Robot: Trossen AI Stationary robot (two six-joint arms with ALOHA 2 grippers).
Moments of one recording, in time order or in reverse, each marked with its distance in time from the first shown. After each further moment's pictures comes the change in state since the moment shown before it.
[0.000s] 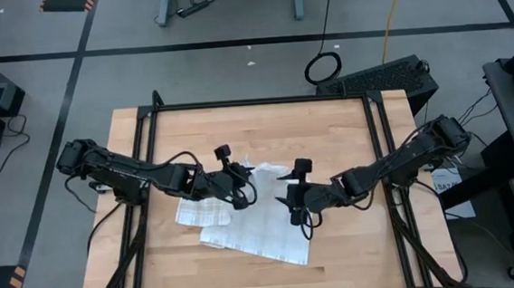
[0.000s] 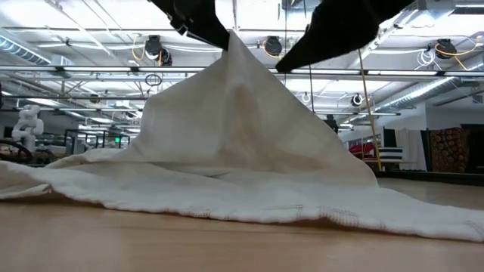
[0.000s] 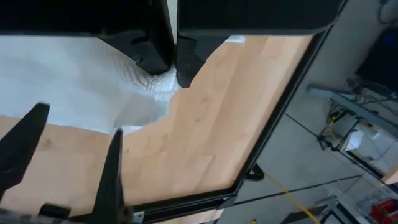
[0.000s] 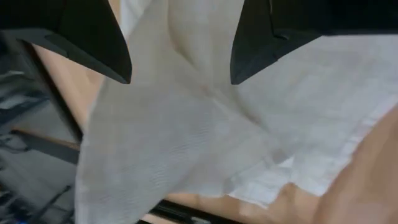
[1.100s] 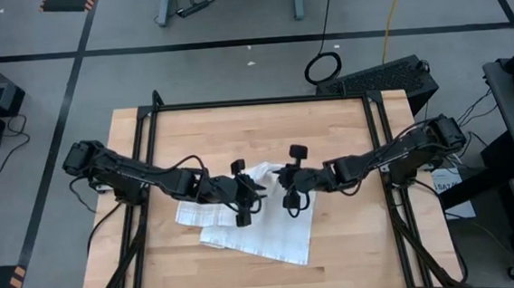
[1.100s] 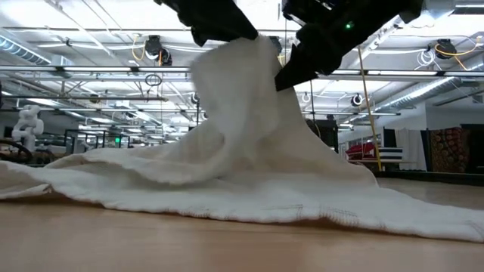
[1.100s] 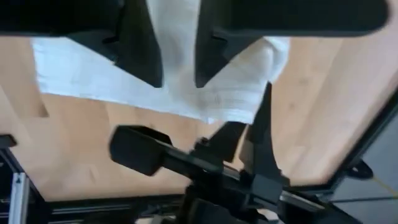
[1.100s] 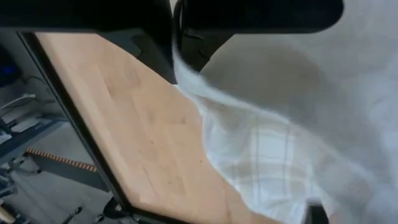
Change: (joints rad) left arm -0.024 0.064 0.000 0.120 0.306 -0.096; right arm -0.148 0.030 0.000 0.002 -0.058 -0.029
